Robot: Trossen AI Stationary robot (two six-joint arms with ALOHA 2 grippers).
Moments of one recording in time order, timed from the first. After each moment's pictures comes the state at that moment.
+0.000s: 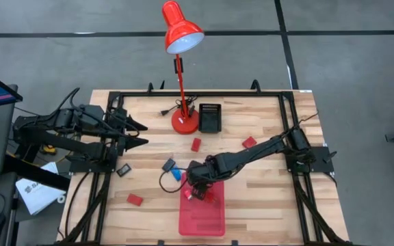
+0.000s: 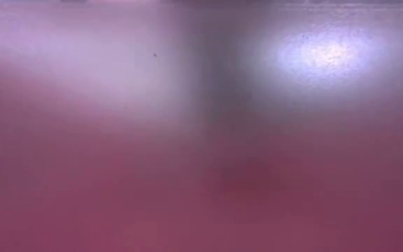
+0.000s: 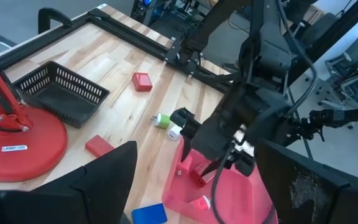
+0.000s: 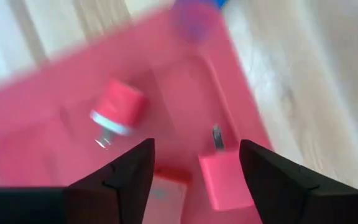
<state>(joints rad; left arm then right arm) -0.07 0.72 1.01 -0.67 -0.13 -0.51 0.28 2.07 1.64 -0.77 0.09 0.67</state>
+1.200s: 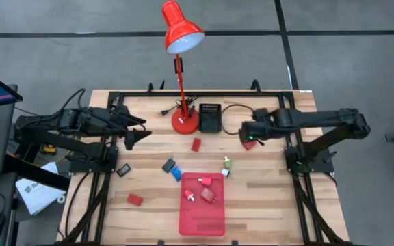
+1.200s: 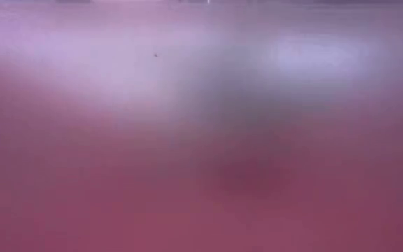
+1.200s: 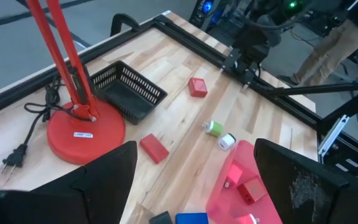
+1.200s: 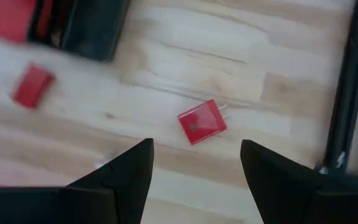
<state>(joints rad) -0.07 0.75 1.01 -0.74 -0.35 -0.58 0.05 1.34 1.29 -1.39 0.40 1.35</state>
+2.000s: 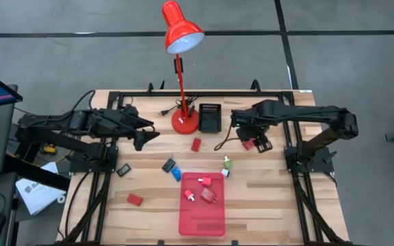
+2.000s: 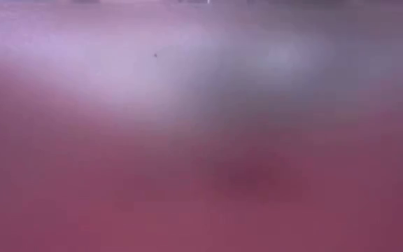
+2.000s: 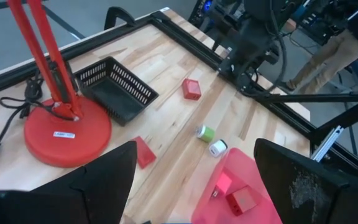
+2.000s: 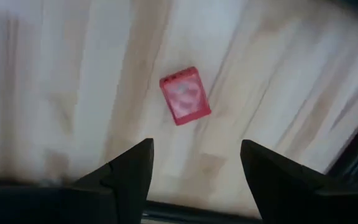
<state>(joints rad) -0.07 0.85 1.01 -0.65 -0.34 -0.64 -0.15 1.47 1.29 -1.37 0.14 -0.49</state>
